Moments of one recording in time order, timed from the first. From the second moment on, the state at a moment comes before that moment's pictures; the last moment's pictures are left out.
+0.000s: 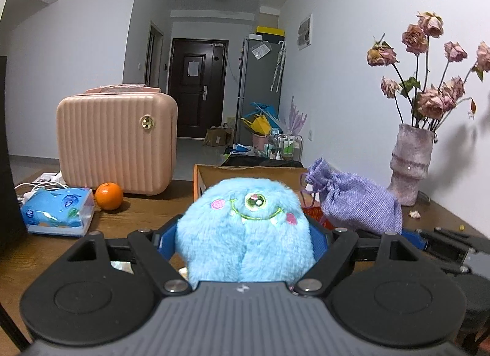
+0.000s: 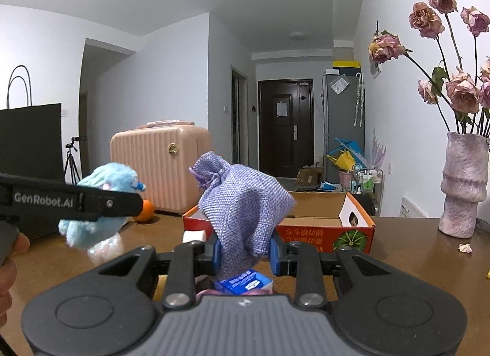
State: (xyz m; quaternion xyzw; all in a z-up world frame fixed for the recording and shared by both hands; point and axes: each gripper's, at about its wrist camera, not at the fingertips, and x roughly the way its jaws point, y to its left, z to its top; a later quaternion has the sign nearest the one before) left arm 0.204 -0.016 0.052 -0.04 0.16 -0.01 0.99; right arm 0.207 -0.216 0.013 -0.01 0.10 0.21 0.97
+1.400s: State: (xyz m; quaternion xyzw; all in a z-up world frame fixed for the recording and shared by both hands) left arm 0.388 -0.030 0.073 -0.08 0.14 0.03 0.99; right arm 0.381 -0.212 0.019 0.02 0.09 0.16 0.98
